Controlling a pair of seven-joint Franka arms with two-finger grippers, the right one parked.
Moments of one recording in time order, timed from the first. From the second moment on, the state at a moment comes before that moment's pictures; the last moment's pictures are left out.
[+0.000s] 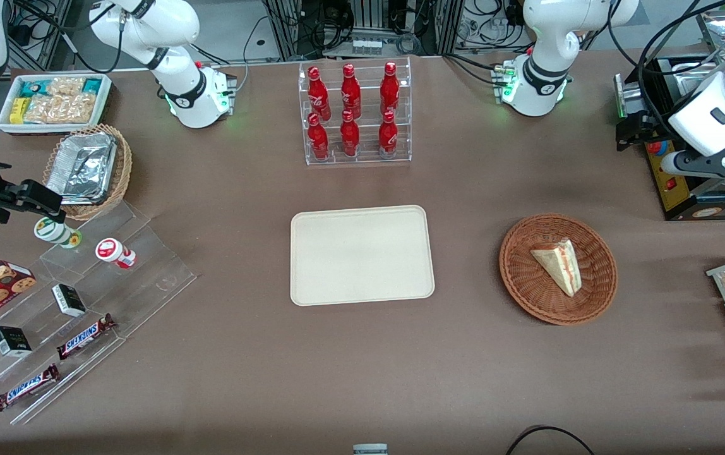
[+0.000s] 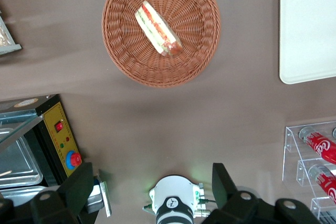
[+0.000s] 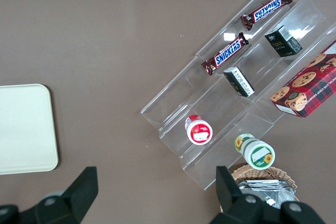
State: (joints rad) arm -0.02 -0.01 -0.09 -1.54 0.03 1.31 0.03
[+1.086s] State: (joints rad) arm -0.02 -0.03 -0.09 -1.98 0.03 1.85 0.03
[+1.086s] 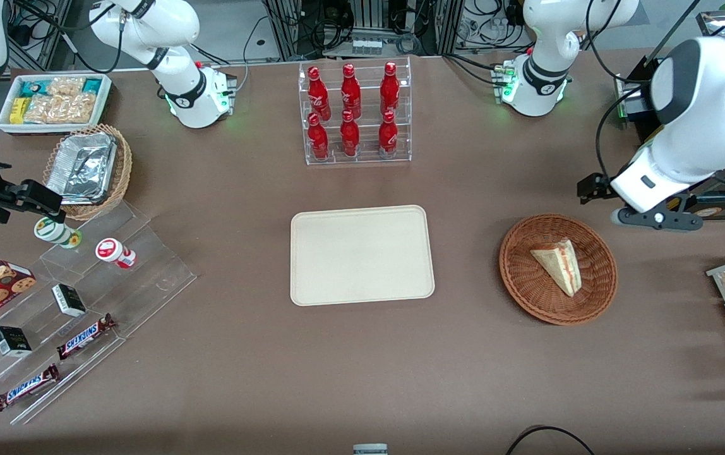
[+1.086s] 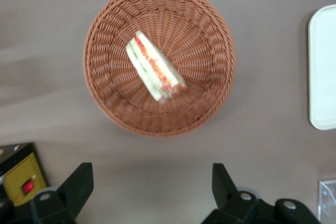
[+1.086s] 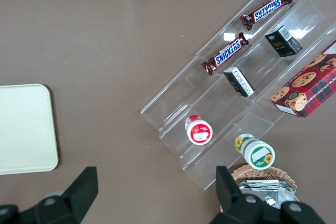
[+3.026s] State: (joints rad) arm -0.02 0.22 -0.09 -2.19 0.03 2.41 -0.78
